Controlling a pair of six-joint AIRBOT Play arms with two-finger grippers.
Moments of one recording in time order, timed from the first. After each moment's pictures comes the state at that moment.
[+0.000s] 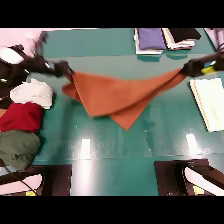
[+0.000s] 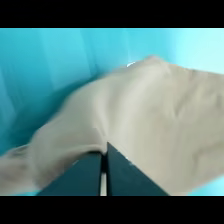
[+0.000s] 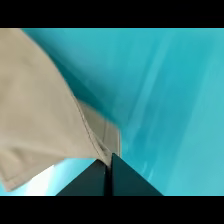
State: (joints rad) left arm -0.07 -1.31 1.46 0.89 -1.01 -1.33; right arm -0.03 -1.06 1.51 -1.31 1.37 1.39
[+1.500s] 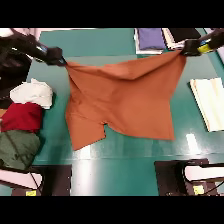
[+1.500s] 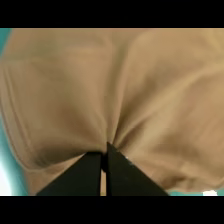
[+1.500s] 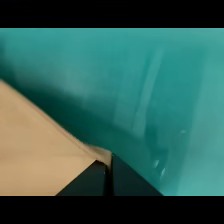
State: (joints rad) left arm -0.07 -1.62 1.86 1.07 -1.37 -1.41; right arm -0.12 -1.51 1.81 -1.26 1.34 1.39
